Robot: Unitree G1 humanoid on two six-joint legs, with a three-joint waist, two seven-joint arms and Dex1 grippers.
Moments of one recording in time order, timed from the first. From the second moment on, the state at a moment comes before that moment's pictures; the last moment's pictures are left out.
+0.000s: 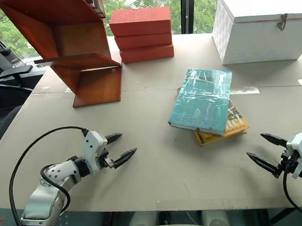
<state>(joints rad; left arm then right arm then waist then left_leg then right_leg) 0.09 0.62 0.06 -0.21 -0.32 0.23 -0.81 0.27 -0.67 -0.37 0.09 0.52 -0.06 1.12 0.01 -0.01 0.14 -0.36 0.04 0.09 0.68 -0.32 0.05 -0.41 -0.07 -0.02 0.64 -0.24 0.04</state>
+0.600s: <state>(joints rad) 0.14 0.62 0.07 -0.27 -0.36 0.24 -0.85 0.31 -0.68 -0.40 0.09 0.52 -0.07 1.15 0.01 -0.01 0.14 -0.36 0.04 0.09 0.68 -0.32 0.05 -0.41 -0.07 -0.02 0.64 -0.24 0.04</state>
